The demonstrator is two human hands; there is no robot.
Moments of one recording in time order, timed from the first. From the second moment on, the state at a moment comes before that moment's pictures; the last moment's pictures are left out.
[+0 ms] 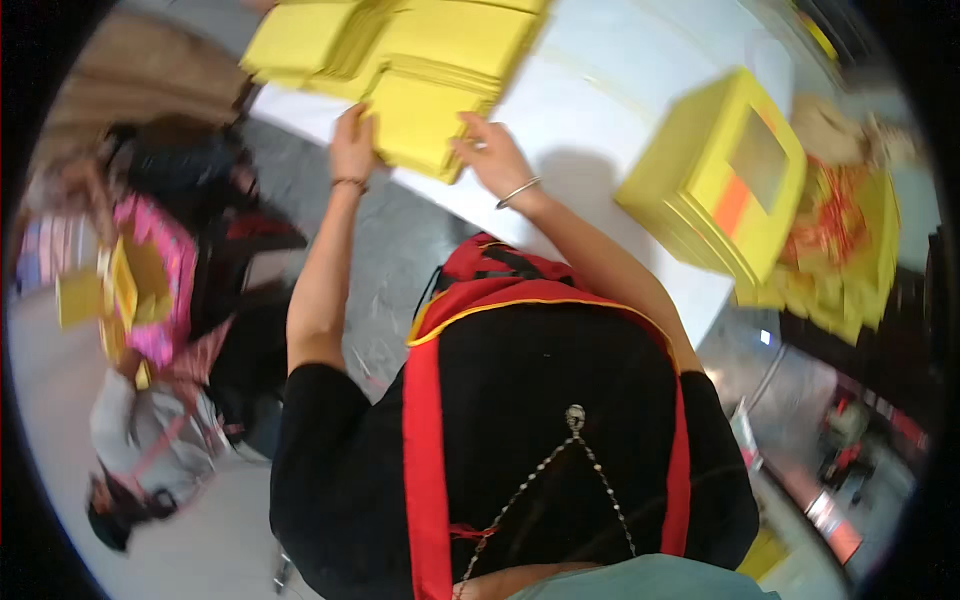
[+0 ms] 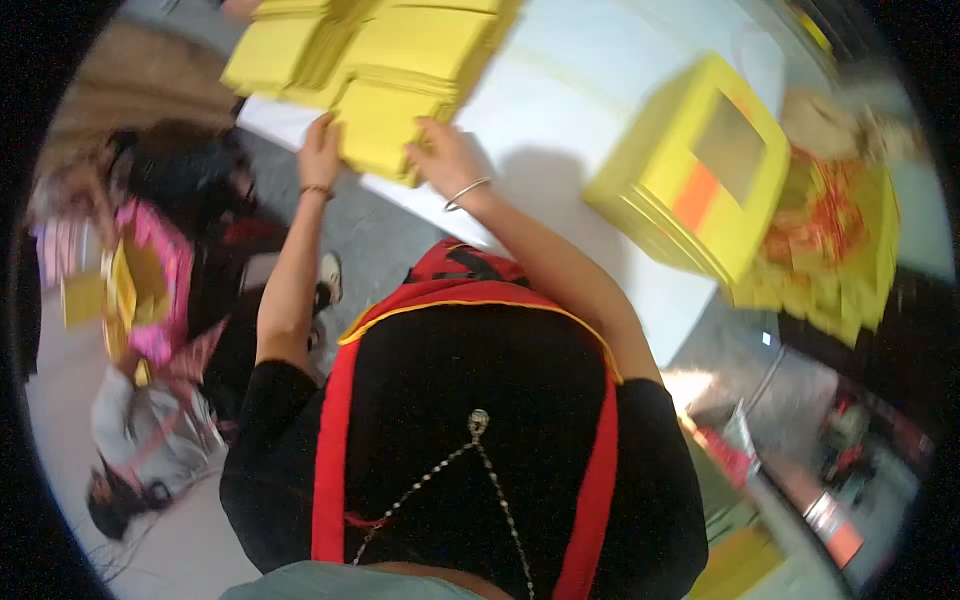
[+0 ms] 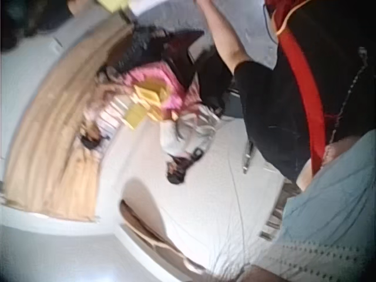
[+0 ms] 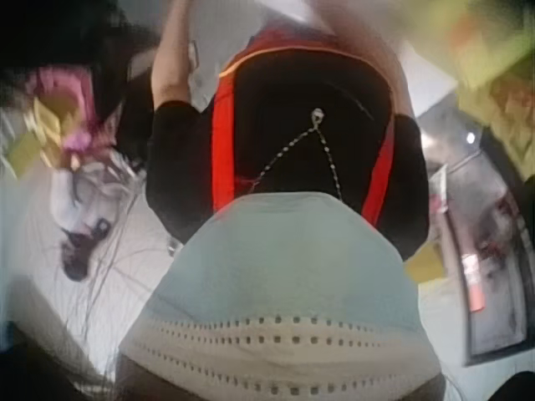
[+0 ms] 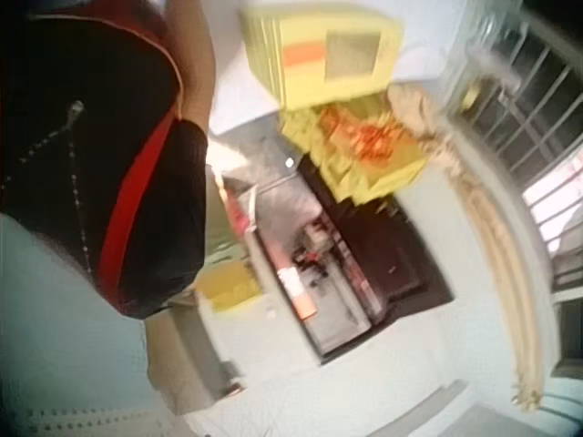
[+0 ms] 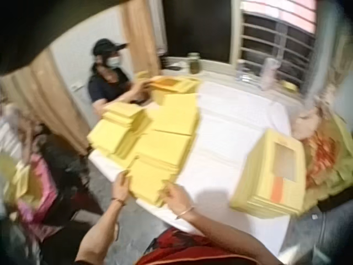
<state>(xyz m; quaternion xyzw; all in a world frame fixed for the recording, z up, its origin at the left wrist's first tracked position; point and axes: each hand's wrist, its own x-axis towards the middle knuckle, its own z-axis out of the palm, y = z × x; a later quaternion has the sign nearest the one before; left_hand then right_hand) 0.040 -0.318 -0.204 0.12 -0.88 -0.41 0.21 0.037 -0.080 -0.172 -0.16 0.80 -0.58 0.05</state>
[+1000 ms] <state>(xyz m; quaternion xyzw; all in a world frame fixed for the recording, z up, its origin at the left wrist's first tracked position) -0.001 0.001 -0.025 -0.67 -0.69 -0.23 0.16 0.125 0.222 -0.074 0.05 0.77 -0.55 -0.30</state>
